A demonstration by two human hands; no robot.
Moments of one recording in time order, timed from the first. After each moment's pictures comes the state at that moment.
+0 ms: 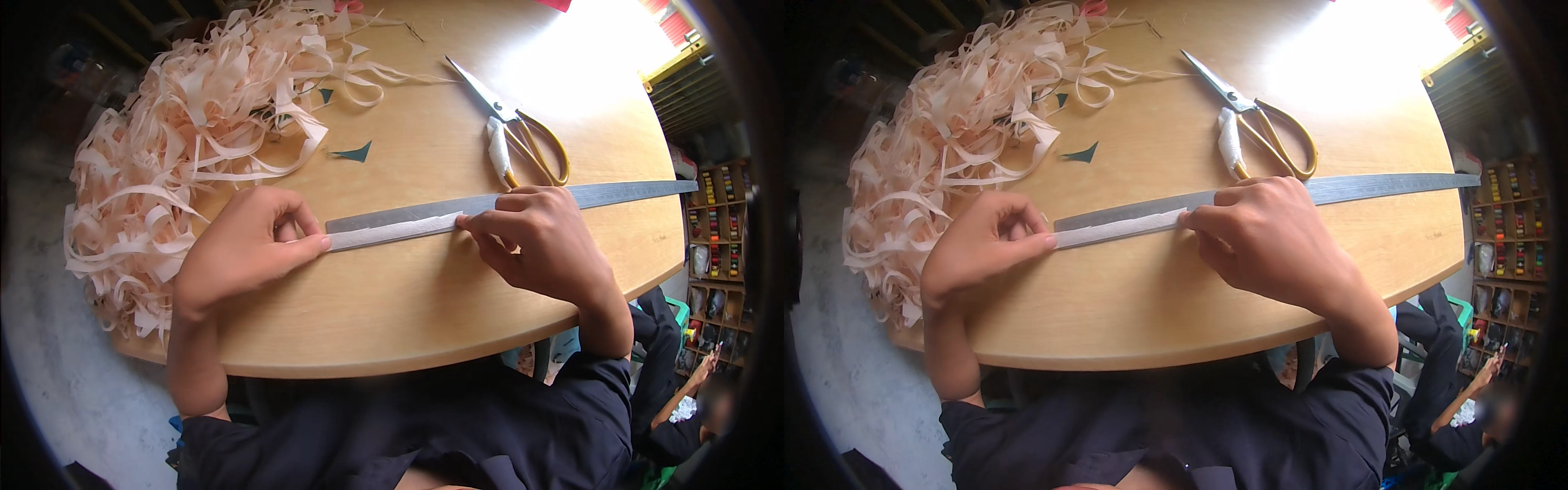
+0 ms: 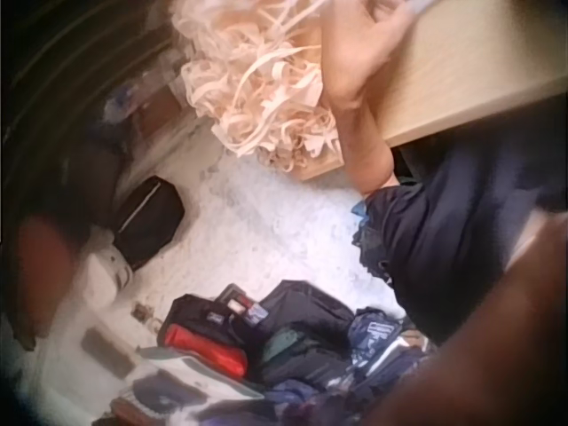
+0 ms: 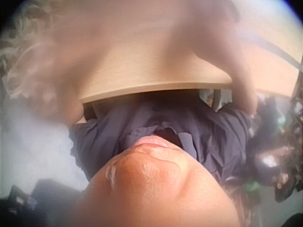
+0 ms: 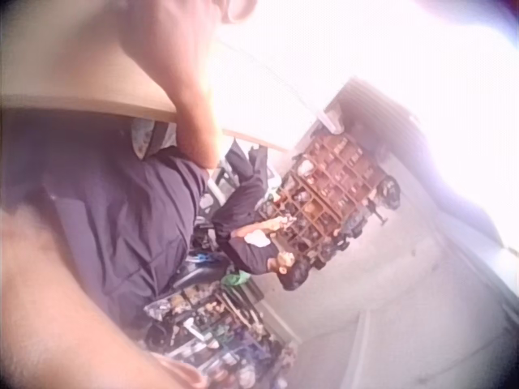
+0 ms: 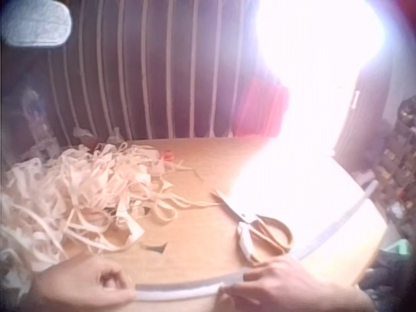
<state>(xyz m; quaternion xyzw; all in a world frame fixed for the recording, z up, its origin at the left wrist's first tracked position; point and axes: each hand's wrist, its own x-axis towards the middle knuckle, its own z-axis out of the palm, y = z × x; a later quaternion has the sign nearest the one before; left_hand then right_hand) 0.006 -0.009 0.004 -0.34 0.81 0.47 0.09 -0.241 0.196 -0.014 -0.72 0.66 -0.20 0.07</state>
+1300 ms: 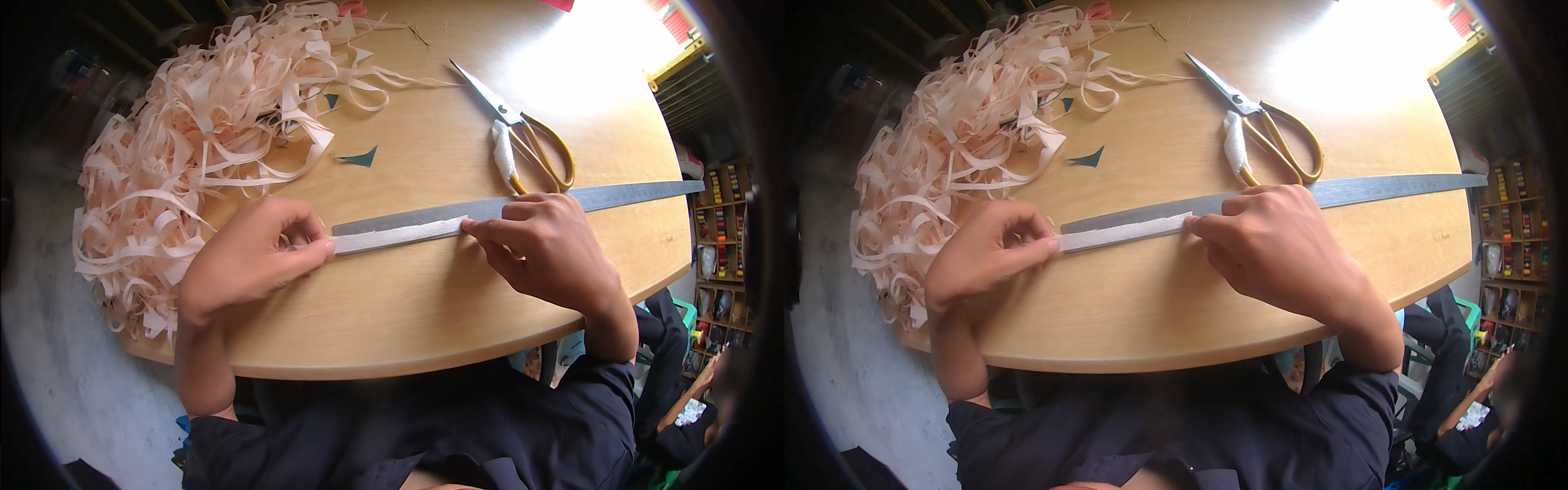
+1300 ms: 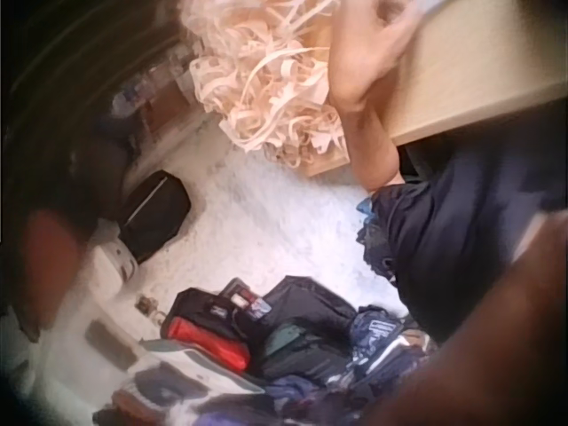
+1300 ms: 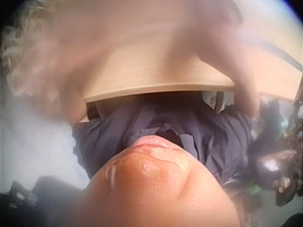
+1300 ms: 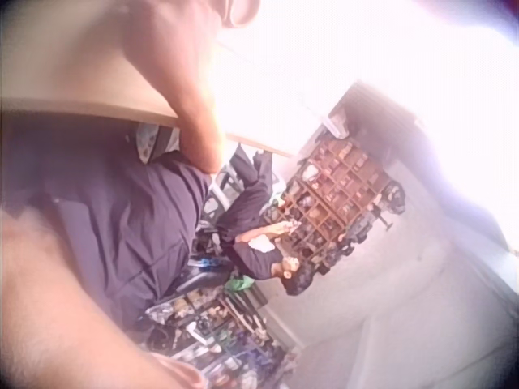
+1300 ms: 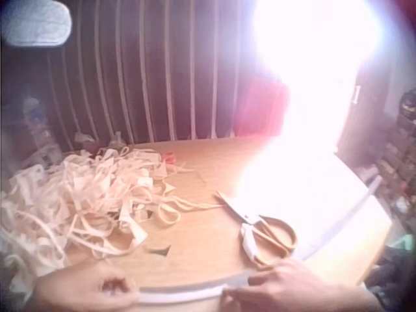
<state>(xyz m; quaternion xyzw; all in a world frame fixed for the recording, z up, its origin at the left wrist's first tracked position) 0.011 -0.010 0.000 -0.29 0.83 0.47 0.06 -0.239 0.201 -0.010 -0.72 0.67 -0.17 0.07</state>
